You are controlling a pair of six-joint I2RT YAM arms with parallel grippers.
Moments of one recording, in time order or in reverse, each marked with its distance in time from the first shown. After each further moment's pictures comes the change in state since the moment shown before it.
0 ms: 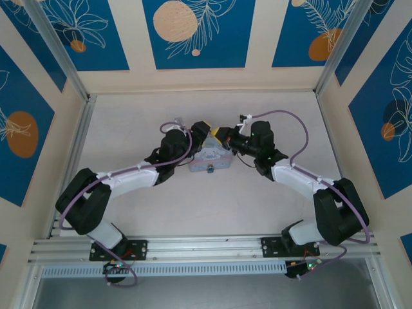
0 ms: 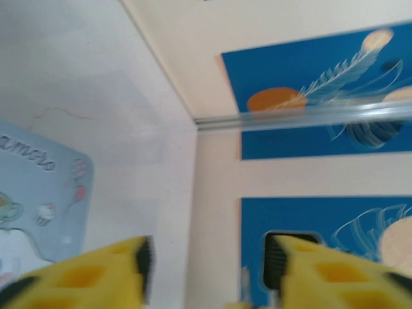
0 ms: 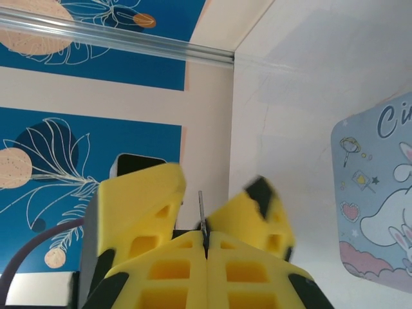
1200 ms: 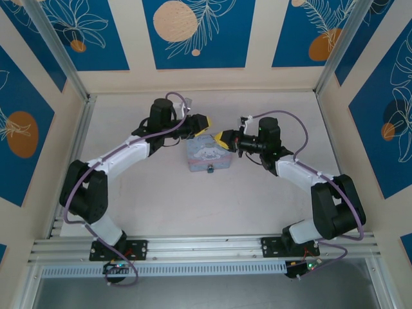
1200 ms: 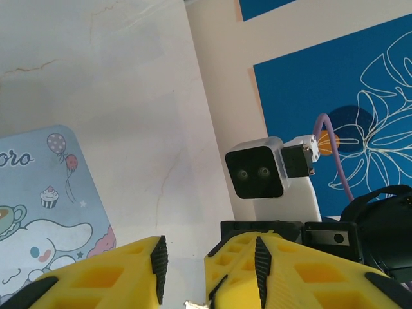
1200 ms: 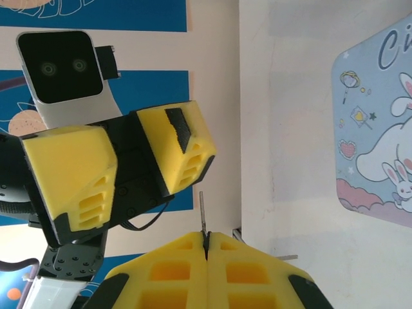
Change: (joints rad) left arm 0.210 0.090 0.330 -0.430 0.697 0.460; right arm -0.103 0.043 0.013 -0.032 -0.334 0.041
